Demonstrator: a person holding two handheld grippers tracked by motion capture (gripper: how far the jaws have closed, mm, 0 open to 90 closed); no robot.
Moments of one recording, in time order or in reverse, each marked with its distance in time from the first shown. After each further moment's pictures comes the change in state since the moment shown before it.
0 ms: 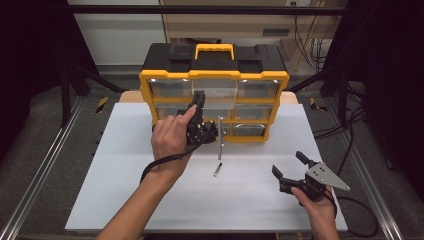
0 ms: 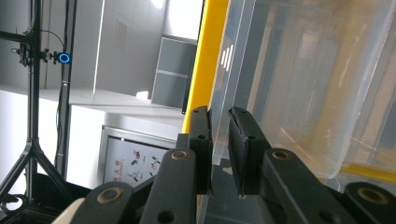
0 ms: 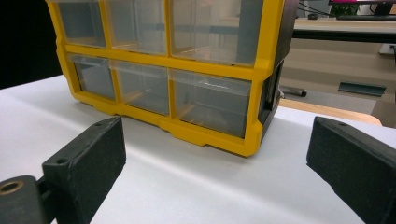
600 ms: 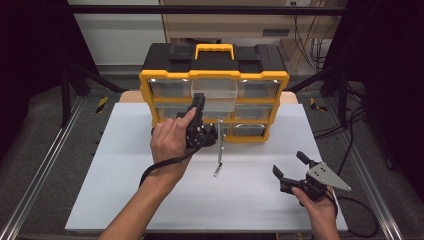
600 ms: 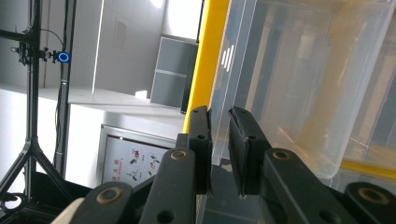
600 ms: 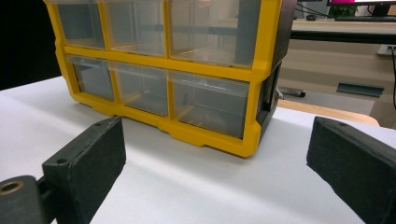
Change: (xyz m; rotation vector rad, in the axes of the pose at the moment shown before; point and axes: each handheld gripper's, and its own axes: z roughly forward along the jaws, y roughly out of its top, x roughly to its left) left arm 0.001 0.001 -0.009 -0.002 -0.003 -0.011; right arm 0.000 0.000 -0.001 -0.004 -0.002 0.000
